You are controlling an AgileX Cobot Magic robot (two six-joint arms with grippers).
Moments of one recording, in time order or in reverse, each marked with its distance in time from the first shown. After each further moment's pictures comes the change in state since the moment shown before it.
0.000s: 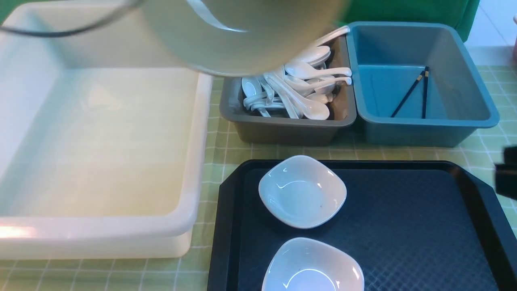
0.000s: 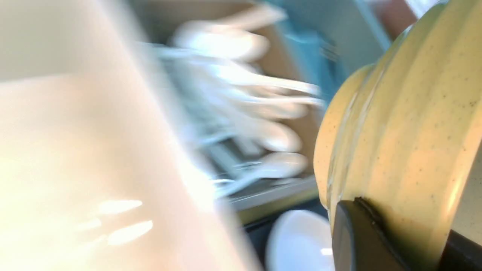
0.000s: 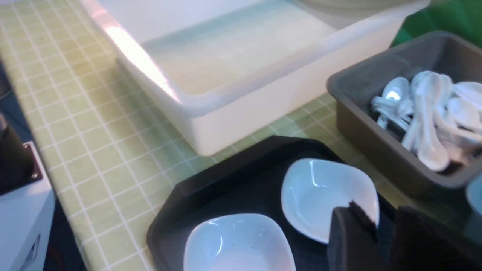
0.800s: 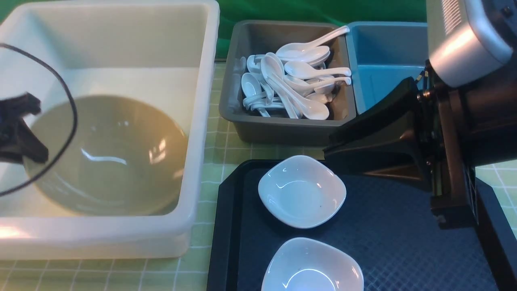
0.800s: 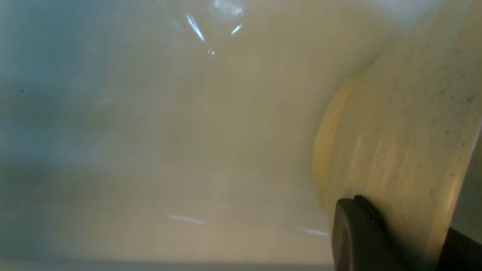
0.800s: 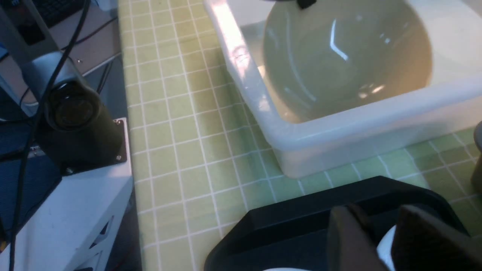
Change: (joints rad) right arm 0.341 0.427 -0.205 0.031 -0.097 -0.070; left arm 0.281 0.113 0.529 0.237 -0.068 -0.008
